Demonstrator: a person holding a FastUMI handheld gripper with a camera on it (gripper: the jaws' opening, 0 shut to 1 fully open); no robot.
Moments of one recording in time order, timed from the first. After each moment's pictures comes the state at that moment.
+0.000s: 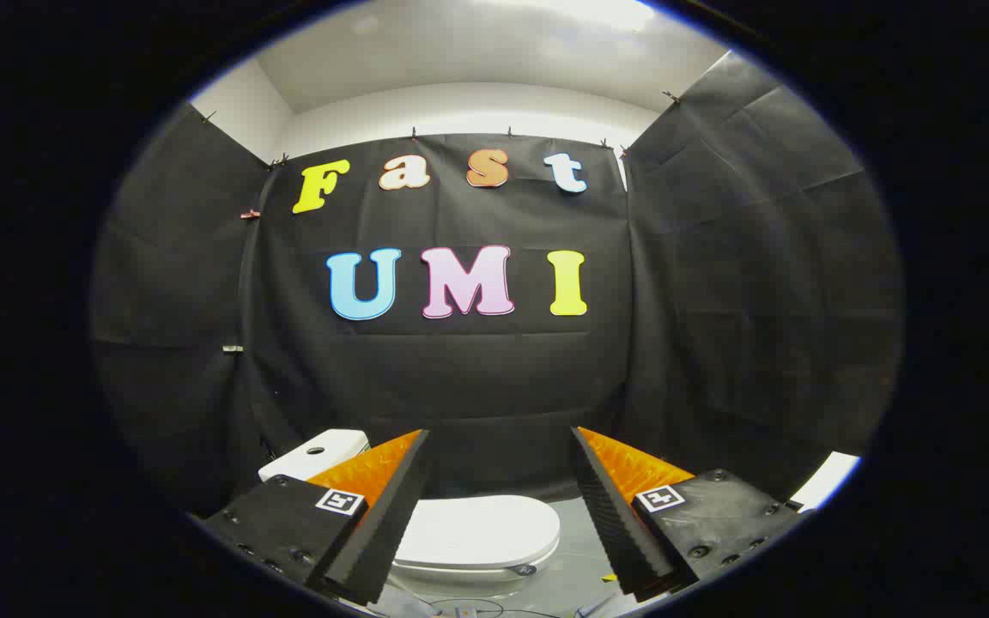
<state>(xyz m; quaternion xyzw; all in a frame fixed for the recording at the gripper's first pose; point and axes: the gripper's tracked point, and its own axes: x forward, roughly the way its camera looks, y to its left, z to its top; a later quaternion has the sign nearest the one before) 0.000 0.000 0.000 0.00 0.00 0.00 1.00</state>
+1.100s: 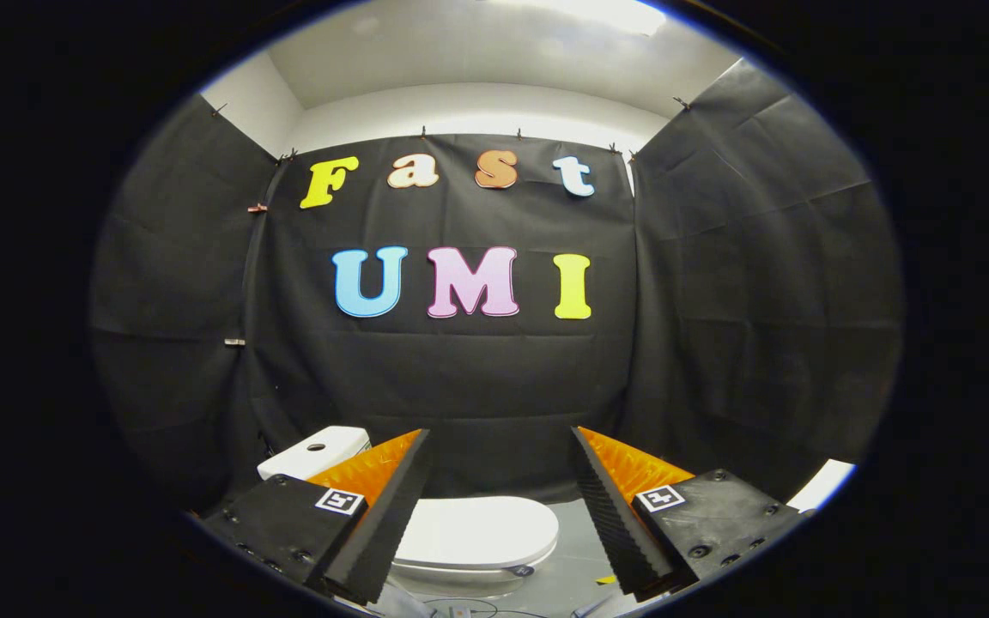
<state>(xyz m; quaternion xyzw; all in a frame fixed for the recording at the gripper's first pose) 0.001 0.008 0.004 -0.01 0.00 0.00 1.00</state>
